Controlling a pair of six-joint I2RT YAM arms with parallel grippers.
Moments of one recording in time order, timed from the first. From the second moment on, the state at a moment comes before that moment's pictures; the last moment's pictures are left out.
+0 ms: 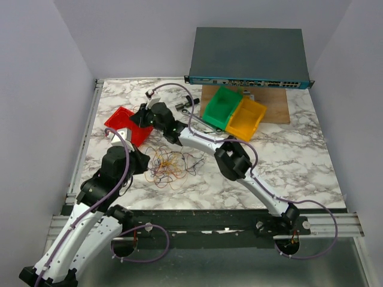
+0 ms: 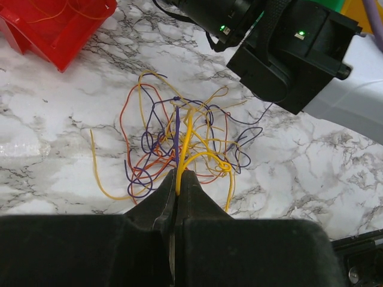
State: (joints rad) left arm -0.48 0.53 0.69 -0.64 -0.15 -0.58; right arm 0.92 2.70 2.32 0.27 -0.05 0.58
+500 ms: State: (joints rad) left arm -0.48 0.54 0.69 -0.64 -0.15 -0.56; right arm 0.91 2.53 2.21 0.29 0.01 0.57
